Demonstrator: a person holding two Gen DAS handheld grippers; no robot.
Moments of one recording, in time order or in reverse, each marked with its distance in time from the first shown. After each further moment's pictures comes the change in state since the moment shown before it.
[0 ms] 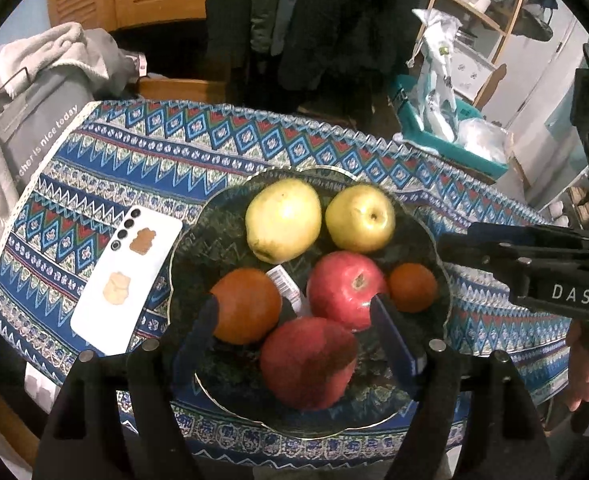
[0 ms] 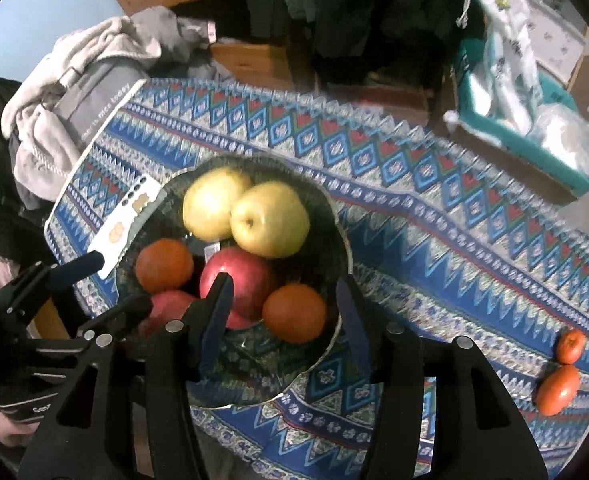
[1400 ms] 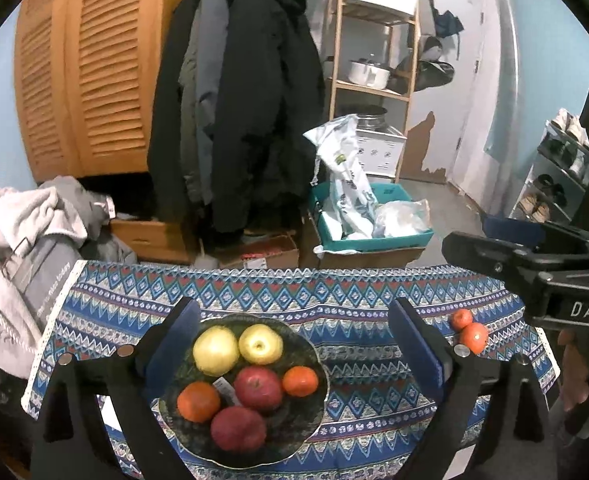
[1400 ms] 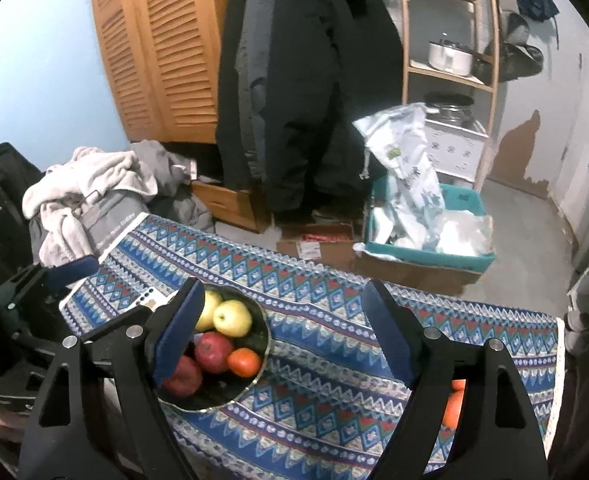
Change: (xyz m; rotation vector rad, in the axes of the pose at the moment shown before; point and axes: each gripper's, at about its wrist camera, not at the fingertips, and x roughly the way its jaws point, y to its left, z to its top) left arm -0.140 -0.110 0.037 0.221 -0.357 -0.060; right arm -0.200 -0.027 -0.033 0.015 -0.459 -0.125
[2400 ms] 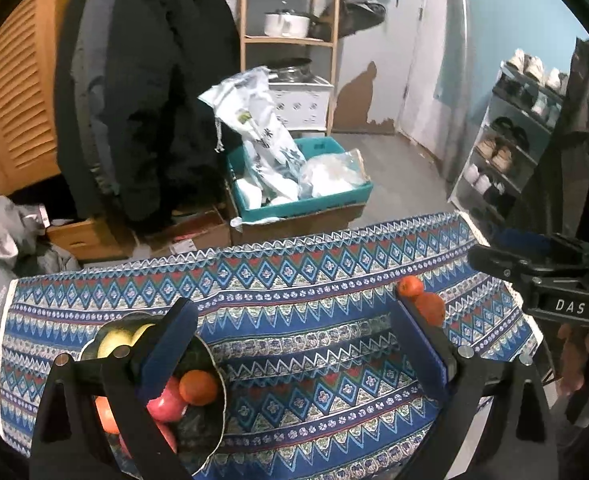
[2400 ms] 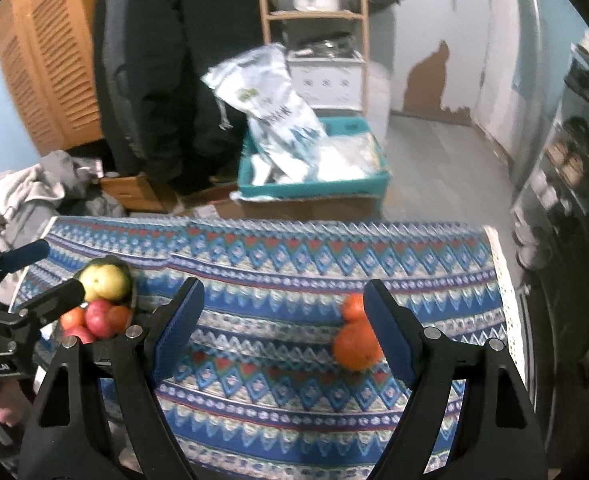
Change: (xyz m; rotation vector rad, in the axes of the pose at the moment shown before) left arm 0.069 -0.116 -0.006 0.146 0.141 -0.141; right arm -0.022 -0.150 -0.077 0.231 0.100 -0.232
